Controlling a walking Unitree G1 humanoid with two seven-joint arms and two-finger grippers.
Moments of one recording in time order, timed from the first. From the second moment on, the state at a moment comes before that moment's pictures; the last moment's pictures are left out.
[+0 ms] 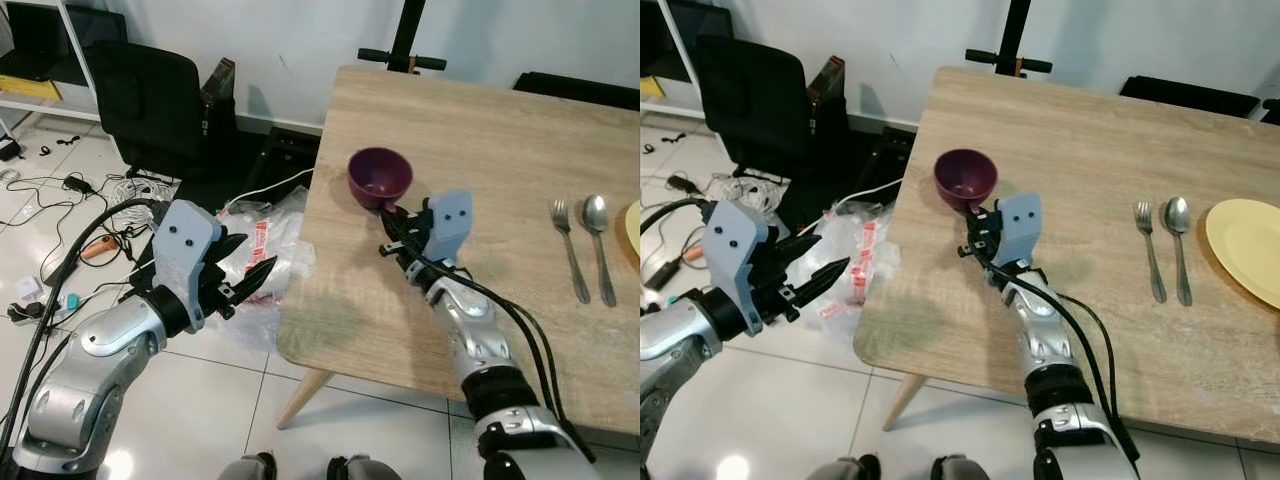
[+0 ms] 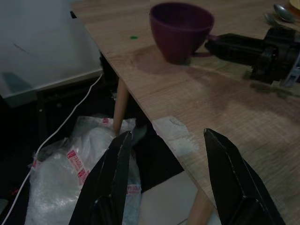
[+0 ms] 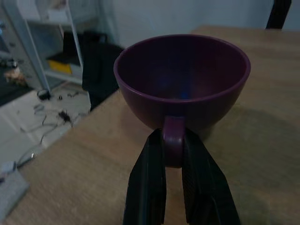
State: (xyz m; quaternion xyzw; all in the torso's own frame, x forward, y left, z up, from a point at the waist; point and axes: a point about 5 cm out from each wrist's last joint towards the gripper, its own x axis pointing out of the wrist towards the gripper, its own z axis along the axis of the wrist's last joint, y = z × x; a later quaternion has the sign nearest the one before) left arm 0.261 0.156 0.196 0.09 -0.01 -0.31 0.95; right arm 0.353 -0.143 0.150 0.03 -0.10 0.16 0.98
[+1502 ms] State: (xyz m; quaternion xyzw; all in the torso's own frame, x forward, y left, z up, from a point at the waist) left arm 0.281 0.133 0.163 0.09 -0.01 -0.11 0.99; right arm 0.285 -0.161 0.187 0.09 -0.15 0.02 0.98
